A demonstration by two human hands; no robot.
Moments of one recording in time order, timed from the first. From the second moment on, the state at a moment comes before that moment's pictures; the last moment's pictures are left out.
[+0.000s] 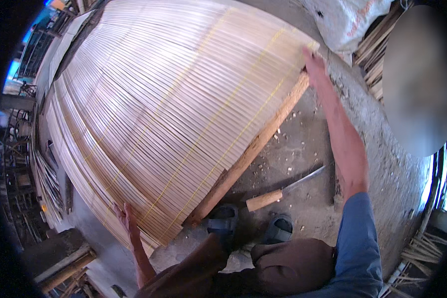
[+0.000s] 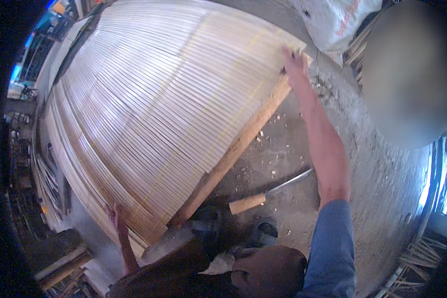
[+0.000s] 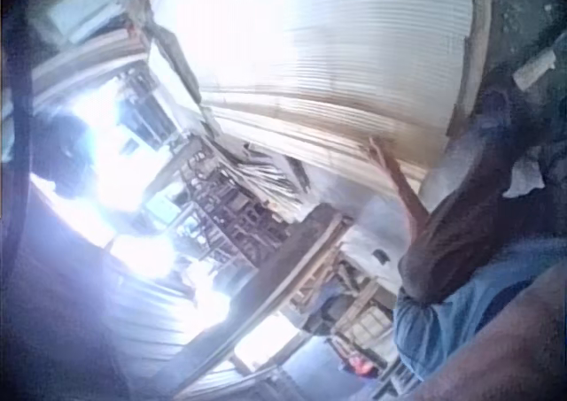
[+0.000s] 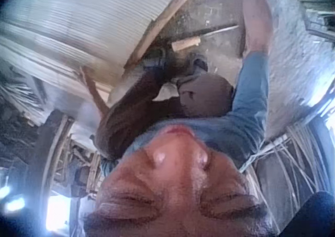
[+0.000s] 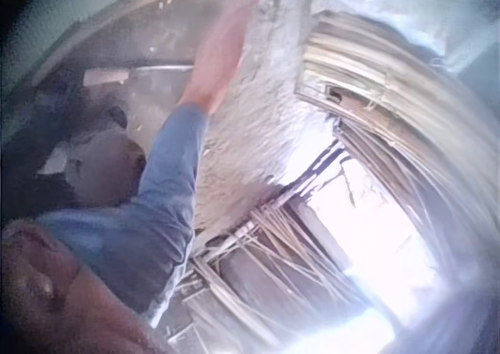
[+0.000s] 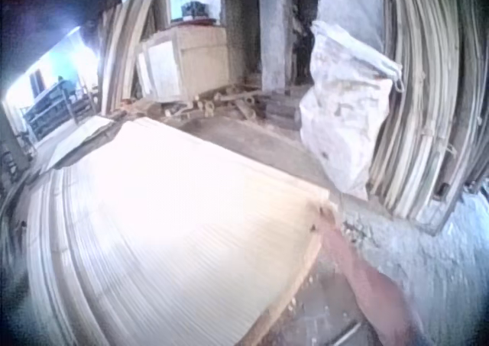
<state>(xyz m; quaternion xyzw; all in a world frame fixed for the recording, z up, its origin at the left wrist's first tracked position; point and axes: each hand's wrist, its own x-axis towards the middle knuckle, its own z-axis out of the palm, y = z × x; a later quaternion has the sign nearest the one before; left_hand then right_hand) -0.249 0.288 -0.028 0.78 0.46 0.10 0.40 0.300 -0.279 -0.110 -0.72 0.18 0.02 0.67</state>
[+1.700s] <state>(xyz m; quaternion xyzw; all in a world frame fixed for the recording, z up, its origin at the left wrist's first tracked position) -0.266 0.306 -0.122 0.75 0.59 0.03 0.31 0.188 -0.309 -0.119 -0.92 0.07 0.08 0.38</state>
